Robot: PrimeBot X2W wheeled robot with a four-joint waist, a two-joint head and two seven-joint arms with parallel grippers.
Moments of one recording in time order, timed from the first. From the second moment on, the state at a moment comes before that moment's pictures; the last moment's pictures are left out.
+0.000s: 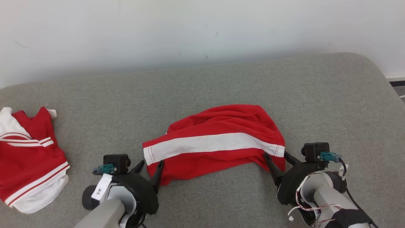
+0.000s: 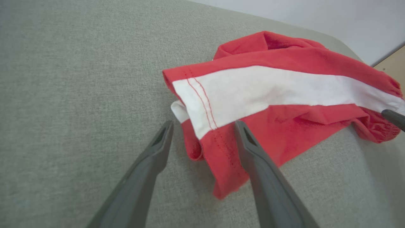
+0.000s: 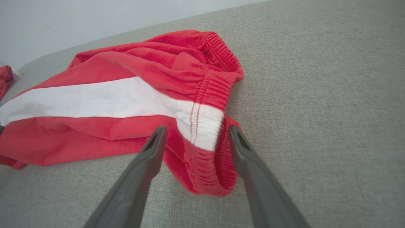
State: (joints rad) left arm -0.65 0.16 -1.03 0.94 -1.02 -0.04 -0.19; right arm -0.49 -0.10 0.39 0.87 0.61 0.12 -0.08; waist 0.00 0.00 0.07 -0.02
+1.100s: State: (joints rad) left arm -0.68 0.17 -1.12 0.87 -0.87 0.11 -0.19; right arm -0.50 -0.12 0.45 0.80 0.54 0.06 -0.06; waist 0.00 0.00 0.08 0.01
